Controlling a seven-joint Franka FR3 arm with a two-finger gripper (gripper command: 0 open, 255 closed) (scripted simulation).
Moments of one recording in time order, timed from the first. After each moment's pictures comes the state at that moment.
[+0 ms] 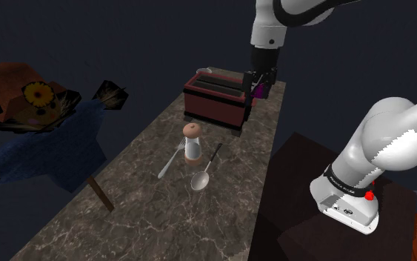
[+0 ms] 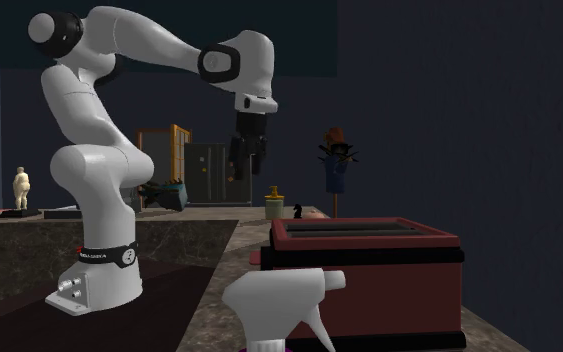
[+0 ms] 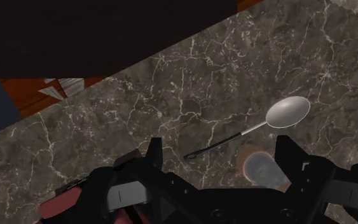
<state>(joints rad) 0.09 -0.55 0.09 -2.49 0.22 1.82 0.16</state>
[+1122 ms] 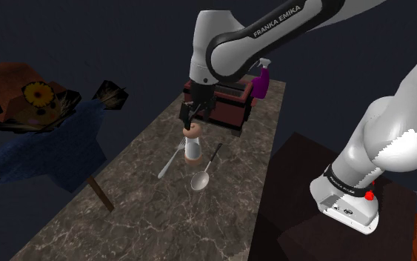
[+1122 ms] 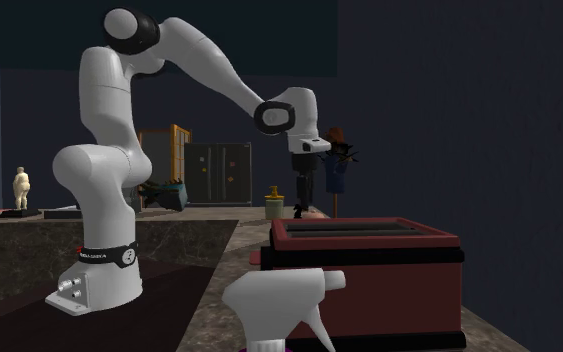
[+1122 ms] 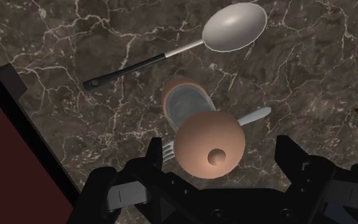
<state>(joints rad) 0.18 -0.05 0.27 -2.30 0.21 2.34 0.29</state>
